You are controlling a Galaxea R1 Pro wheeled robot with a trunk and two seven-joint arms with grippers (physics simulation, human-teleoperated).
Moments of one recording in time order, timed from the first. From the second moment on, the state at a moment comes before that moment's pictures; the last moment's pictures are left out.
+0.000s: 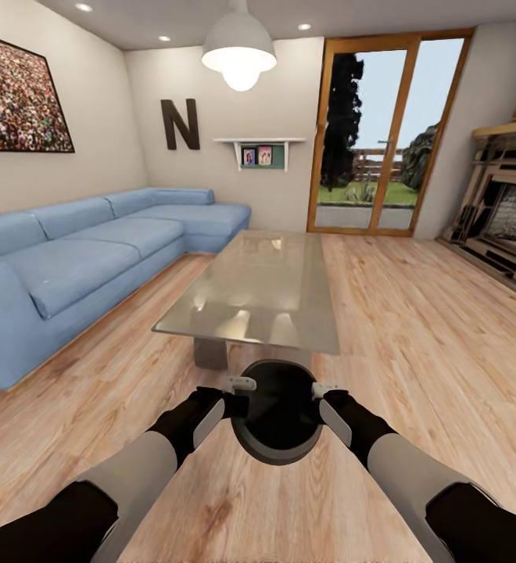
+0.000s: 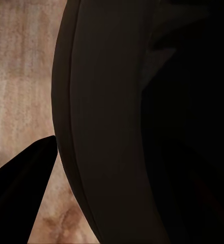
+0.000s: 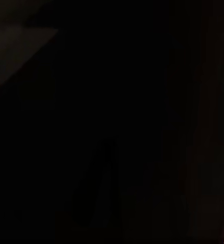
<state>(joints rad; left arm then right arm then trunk) -0.89 -0.17 -0.43 -0.41 0.40 0.48 0.05 -0.88 0.04 0.48 -0.40 -0.58 0.52 -0.15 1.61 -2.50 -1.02</state>
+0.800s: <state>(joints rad) -0.89 -0.17 -0.43 -0.41 0.40 0.48 0.05 -0.88 0.04 0.48 -0.40 -0.58 0.52 -0.15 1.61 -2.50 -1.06</state>
